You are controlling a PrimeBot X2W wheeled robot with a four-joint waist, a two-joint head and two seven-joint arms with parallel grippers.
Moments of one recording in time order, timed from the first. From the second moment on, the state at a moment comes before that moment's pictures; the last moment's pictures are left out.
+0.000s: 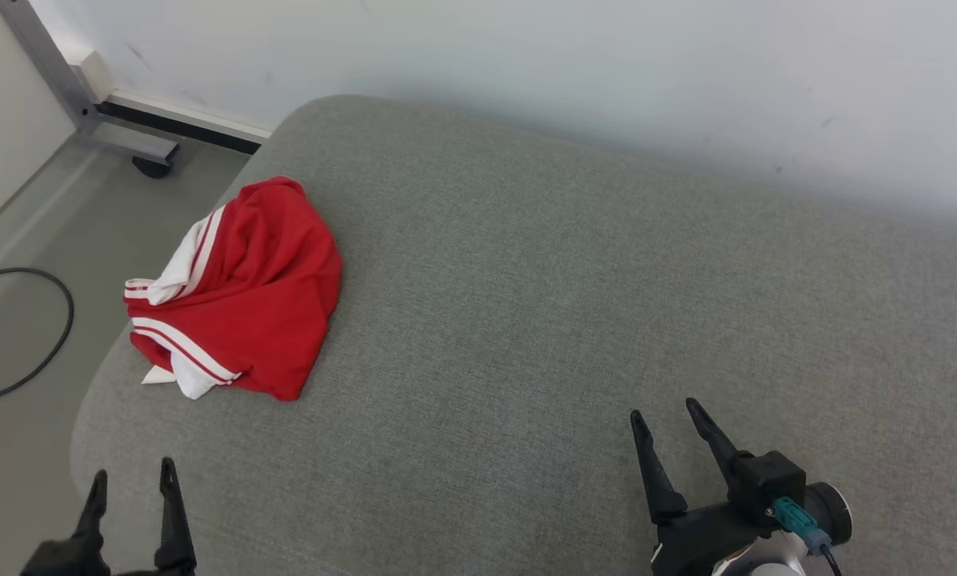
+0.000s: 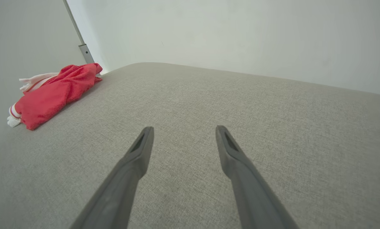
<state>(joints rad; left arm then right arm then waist) -0.05 0.07 0.20 0.35 -0.11 -0.10 -0.26 -0.19 -0.05 0.10 0.46 0.06 0.13 -0.26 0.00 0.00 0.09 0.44</state>
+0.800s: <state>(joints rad) -0.53 0.28 0.17 0.78 -0.29 -0.13 -0.24 -0.29 -0.16 0.08 0.34 0.04 0.13 -0.26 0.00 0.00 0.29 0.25</state>
